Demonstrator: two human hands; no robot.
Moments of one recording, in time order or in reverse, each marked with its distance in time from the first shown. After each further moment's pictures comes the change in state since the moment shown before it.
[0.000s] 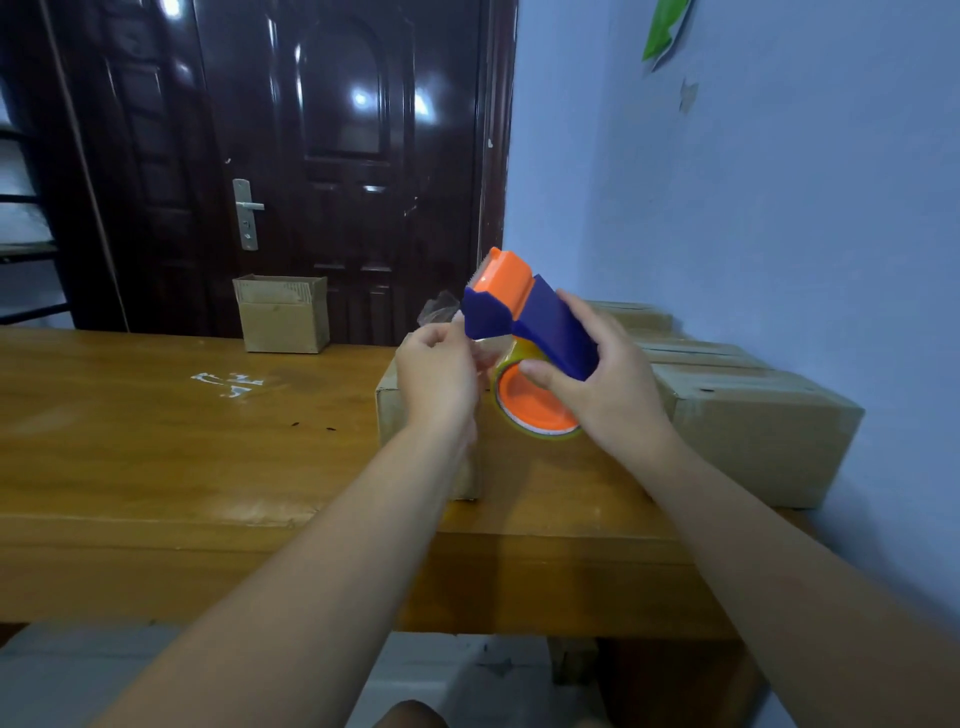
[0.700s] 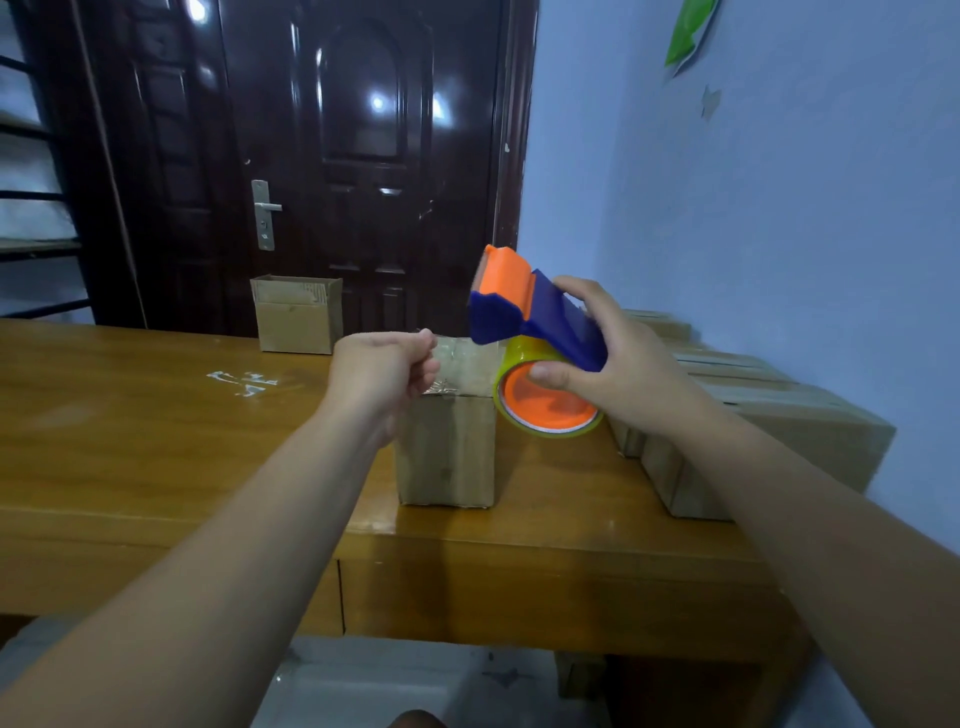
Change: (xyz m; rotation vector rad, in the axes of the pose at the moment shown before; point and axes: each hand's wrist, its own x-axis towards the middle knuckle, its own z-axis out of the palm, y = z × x) left_hand 0.036 0.022 -0.056 0.107 -0.069 -0.062; right_hand 0.030 -0.004 -0.012 -0.135 -0.306 -0.119
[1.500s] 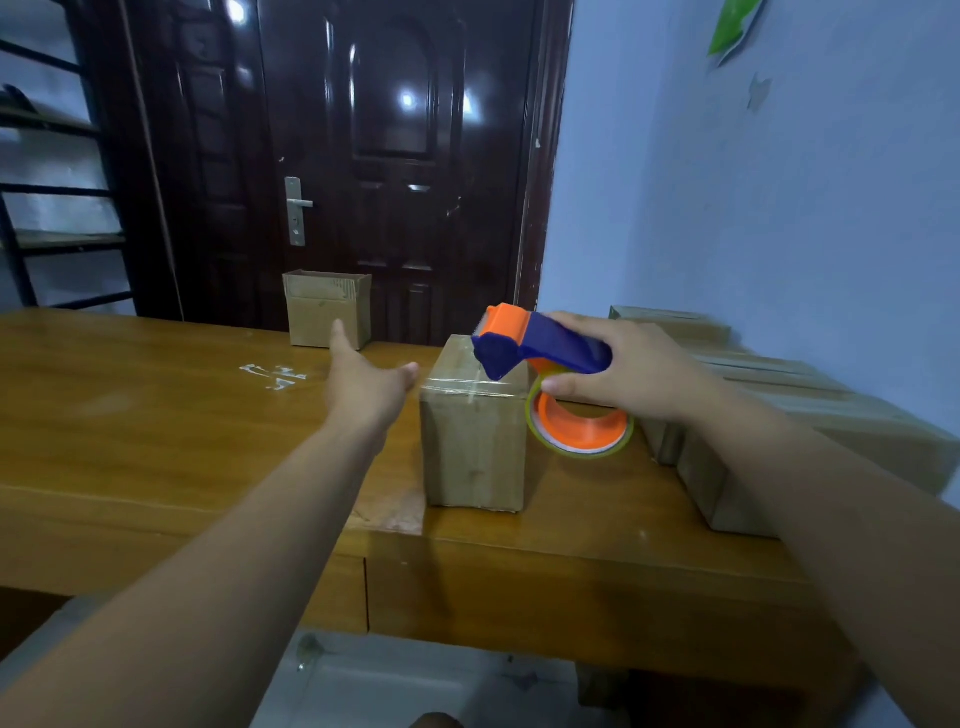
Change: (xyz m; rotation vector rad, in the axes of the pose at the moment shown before) left_hand 0.041 -0.031 -0.036 0.314 0.212 0.032; right_hand 0.029 0.018 0.010 -0.190 -0.175 0.050
